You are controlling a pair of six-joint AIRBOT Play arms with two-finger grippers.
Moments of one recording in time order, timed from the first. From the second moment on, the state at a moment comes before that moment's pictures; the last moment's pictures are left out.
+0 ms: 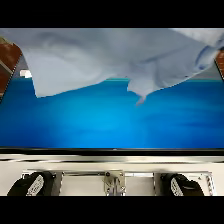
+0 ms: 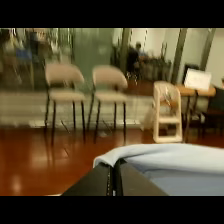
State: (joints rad) left arm 0.26 -0.77 1.82 0.85 -0.91 -1.29; right arm -0.18 -0.68 1.60 -1.19 0.64 1.12
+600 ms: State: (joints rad) left arm 0.26 -0.68 1.81 1.16 -1.33 -1.44; right arm -0.18 -0.57 1.64 -1.34 1.14 1.25
